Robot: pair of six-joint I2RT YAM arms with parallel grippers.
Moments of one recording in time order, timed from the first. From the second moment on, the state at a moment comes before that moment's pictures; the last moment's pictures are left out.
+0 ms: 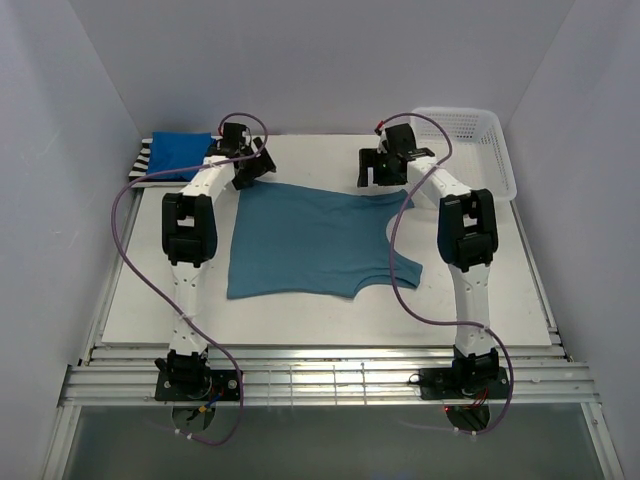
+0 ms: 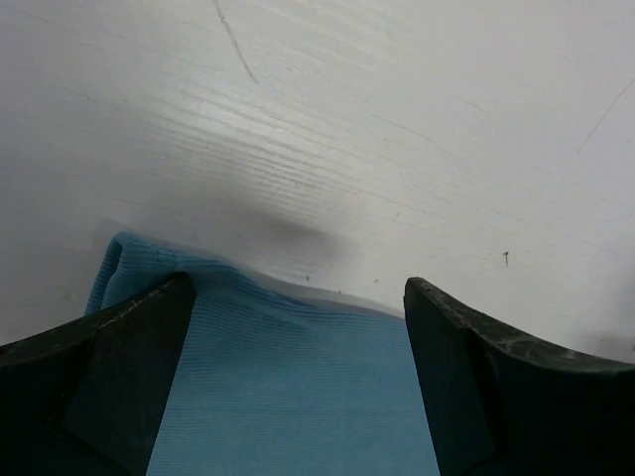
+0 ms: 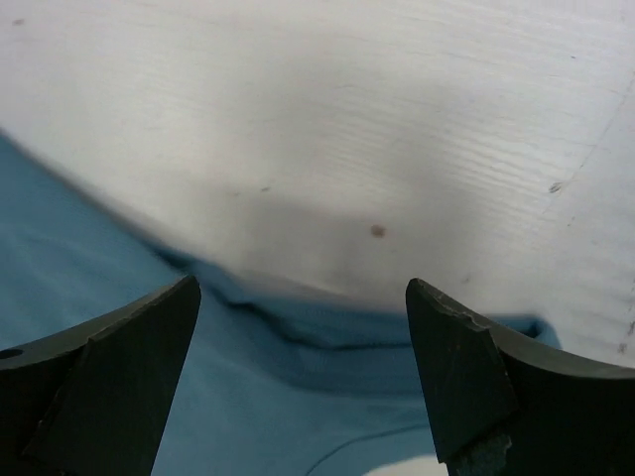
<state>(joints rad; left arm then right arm) -0.13 2.45 2.08 -0.47 0.07 -0.58 0.28 2.34 1.94 -0.44 -0.17 0.18</state>
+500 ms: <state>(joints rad) -0.13 1.39 1.24 -0.64 -0.10 -0.76 0.64 1.50 1.32 -0.30 -0.13 -0.05</state>
